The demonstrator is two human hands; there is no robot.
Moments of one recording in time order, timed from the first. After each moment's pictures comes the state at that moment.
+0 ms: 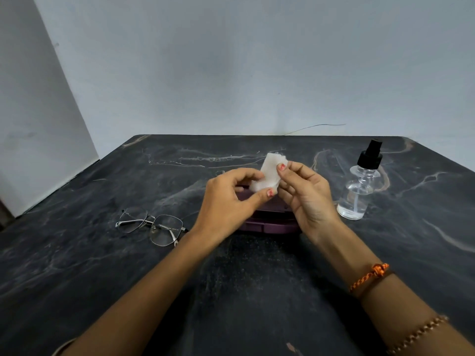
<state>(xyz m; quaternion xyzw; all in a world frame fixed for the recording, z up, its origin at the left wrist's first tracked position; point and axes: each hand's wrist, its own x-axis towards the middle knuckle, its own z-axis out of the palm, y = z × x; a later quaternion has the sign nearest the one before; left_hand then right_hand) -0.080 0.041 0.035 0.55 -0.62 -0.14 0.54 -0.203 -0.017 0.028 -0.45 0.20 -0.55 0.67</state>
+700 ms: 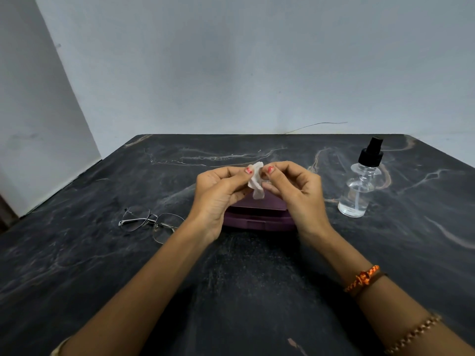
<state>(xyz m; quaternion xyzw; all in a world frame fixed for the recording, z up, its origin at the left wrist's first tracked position) -0.073 0.041 0.040 0.43 -0.42 -0.43 0.68 -0.196 -0.006 0.023 -0.65 0.21 -0.56 0.47</state>
